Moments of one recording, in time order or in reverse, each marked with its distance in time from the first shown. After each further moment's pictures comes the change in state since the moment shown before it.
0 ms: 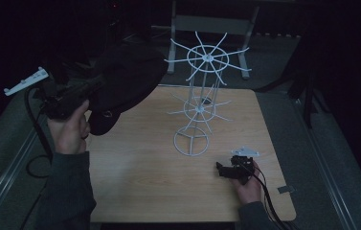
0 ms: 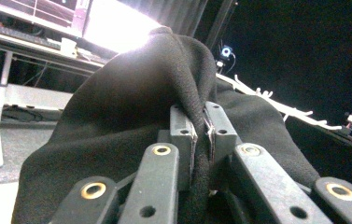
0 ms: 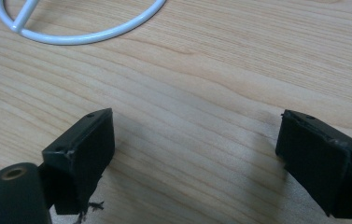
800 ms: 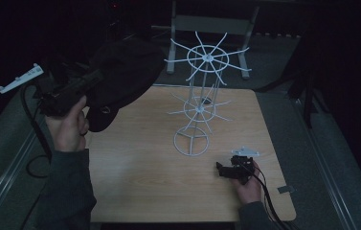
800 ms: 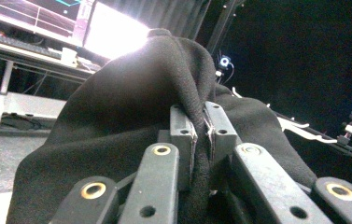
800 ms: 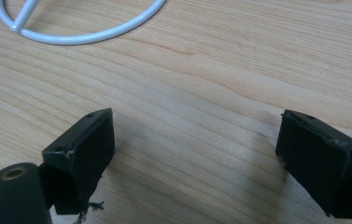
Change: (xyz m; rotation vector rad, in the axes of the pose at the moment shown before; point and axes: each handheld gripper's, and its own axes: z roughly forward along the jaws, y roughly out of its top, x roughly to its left) left arm -0.001 0.007 -0.001 -0.037 -0.005 -0.007; right arm 0.000 0.000 0.000 0.000 0.000 0.000
